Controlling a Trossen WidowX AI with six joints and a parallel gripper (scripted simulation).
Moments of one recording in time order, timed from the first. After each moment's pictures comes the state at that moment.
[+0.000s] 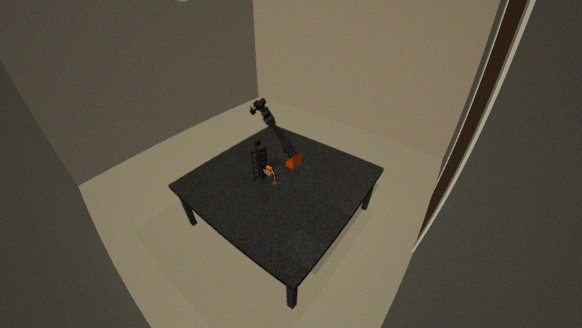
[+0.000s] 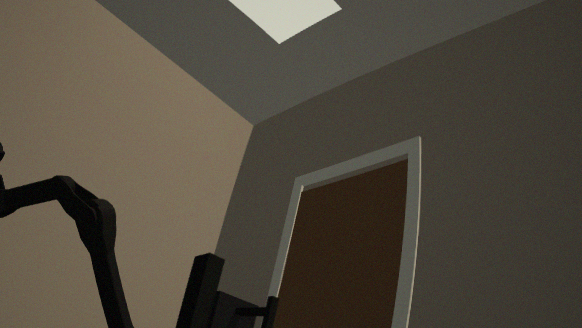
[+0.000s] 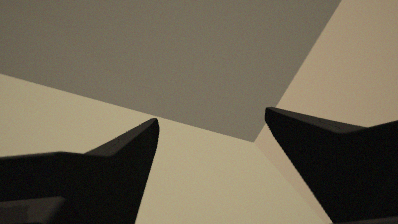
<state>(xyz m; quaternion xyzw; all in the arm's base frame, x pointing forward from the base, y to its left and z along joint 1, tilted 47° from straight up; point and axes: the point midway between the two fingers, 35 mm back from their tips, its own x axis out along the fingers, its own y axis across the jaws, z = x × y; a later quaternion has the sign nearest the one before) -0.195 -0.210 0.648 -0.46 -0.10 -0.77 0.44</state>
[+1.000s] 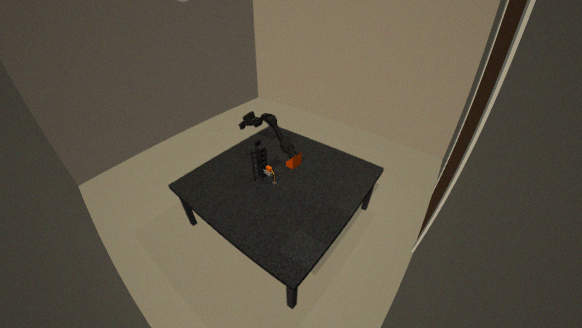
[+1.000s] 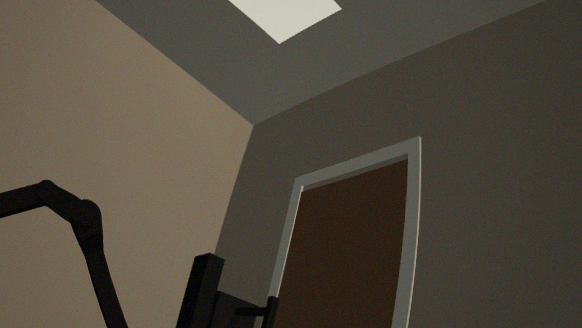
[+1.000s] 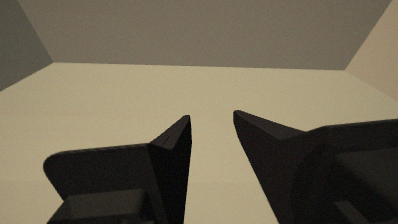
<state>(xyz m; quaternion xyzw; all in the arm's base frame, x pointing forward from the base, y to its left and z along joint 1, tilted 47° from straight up) -0.106 -0.365 0.577 -0.28 -0.12 -0.73 0.61</state>
